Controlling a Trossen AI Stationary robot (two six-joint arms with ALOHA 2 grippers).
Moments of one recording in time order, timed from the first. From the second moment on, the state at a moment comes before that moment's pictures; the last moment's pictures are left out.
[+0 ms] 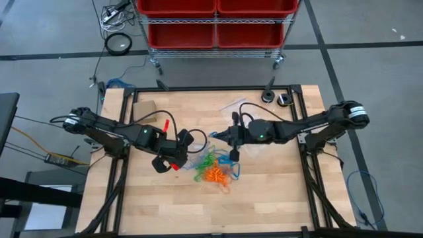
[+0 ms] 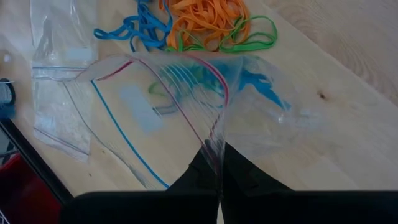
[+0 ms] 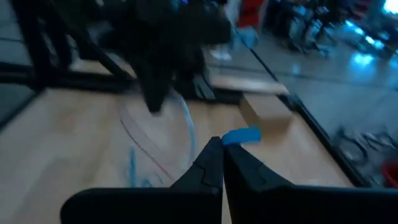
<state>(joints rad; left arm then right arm) -0.27 1.43 1.29 -1.01 -0.23 0.67 0.12 1.43 0.94 0.28 0.21 -0.12</state>
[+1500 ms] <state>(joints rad) -0.26 1.43 1.39 -1.10 -0.40 0.73 0.17 1.45 1.21 -0.24 0.25 -0.11</state>
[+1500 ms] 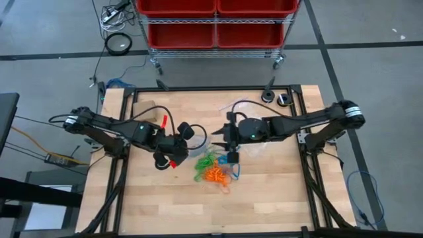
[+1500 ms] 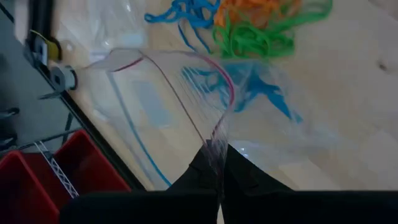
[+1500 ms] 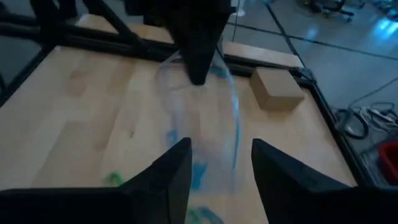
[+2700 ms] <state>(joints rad) -0.23 1.43 1.37 -1.11 -0.39 0.70 0.22 1.66 0.67 0.18 0.15 0.29</state>
